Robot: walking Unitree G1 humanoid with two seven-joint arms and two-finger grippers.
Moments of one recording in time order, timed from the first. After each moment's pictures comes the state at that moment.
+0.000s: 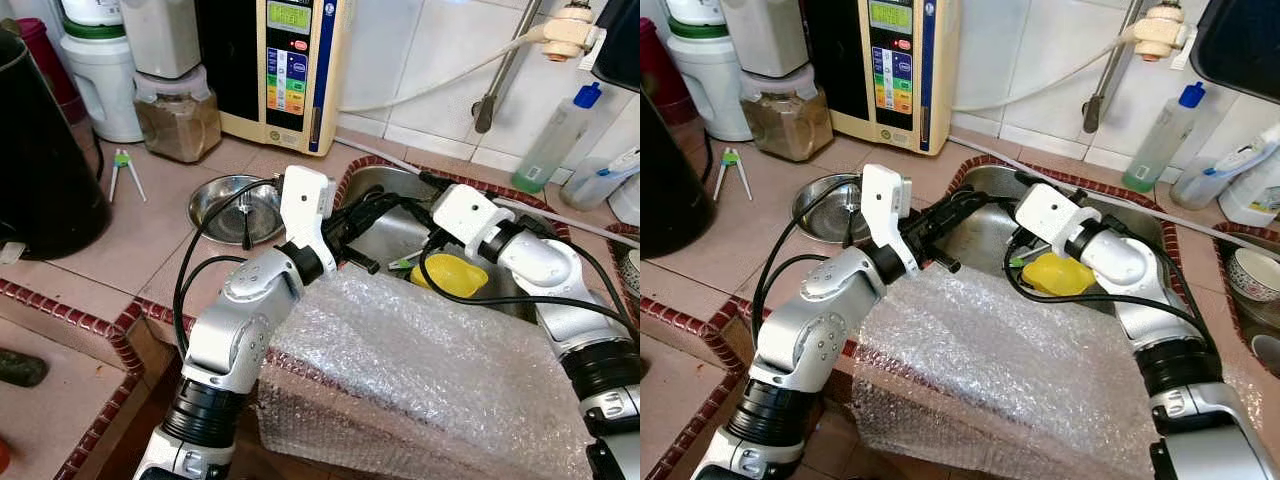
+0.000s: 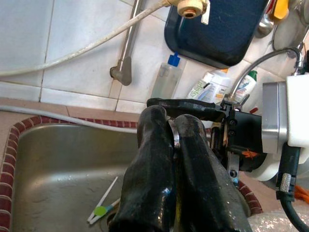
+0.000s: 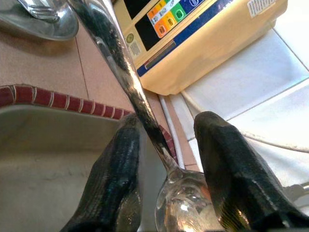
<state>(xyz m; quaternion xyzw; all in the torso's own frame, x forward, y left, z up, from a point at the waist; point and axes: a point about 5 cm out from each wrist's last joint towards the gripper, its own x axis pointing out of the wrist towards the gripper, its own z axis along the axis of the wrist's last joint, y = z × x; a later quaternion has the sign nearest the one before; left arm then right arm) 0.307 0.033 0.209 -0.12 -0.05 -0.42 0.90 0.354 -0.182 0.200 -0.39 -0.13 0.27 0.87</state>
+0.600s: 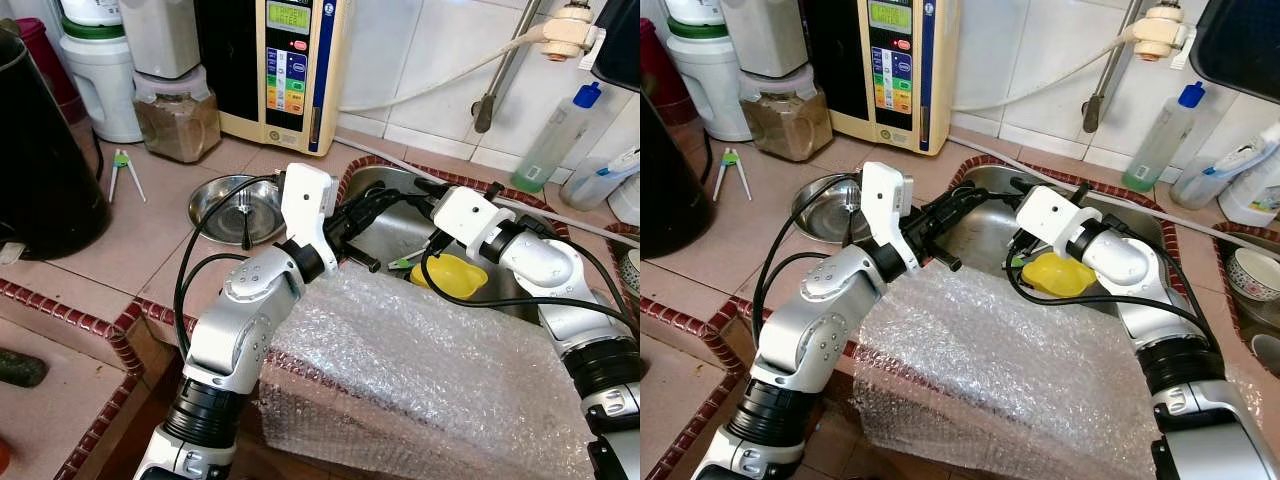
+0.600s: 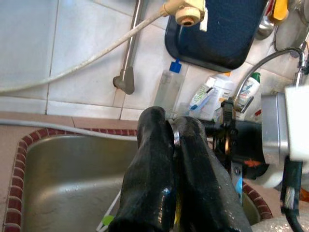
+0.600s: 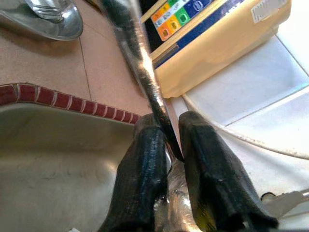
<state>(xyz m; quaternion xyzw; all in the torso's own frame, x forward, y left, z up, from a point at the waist) 0.307 0.033 0.213 -0.10 -0.07 -0.41 0.90 0.354 -0.179 0.200 -0.40 -0.14 0.28 0.86</state>
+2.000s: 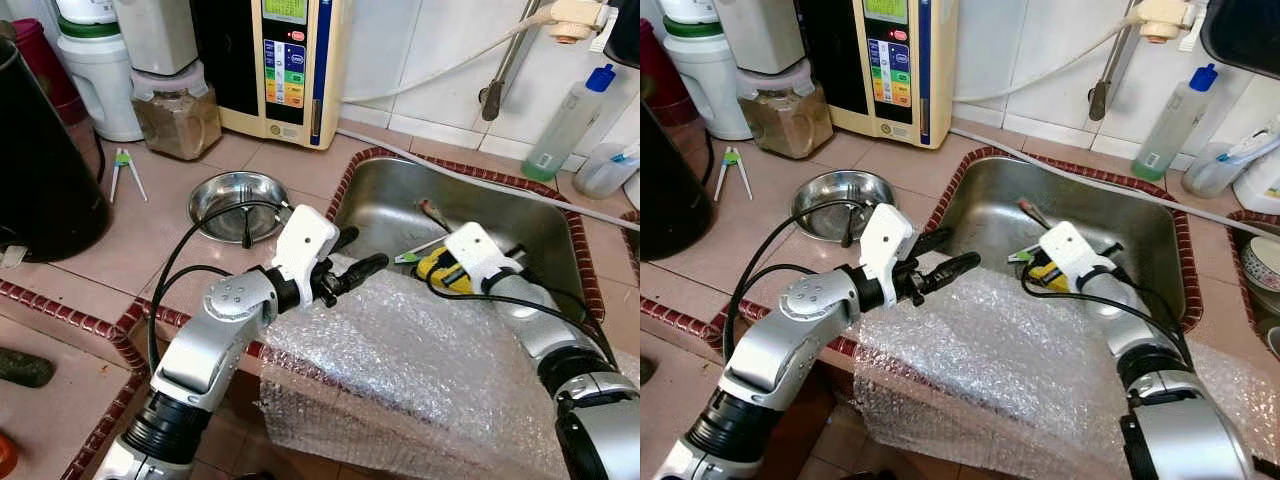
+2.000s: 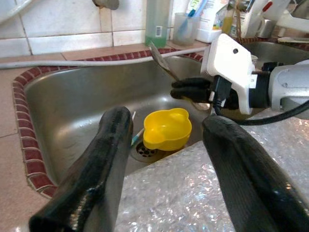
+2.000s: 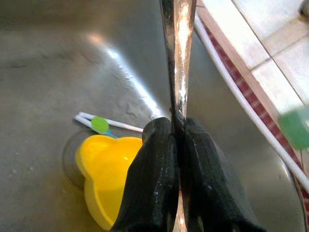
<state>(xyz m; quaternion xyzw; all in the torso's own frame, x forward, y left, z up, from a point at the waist) 0.299 0.056 0.176 0.04 0.01 -0.46 0.89 0.366 -0.225 0.115 -0.33 0.07 0.08 0.94</state>
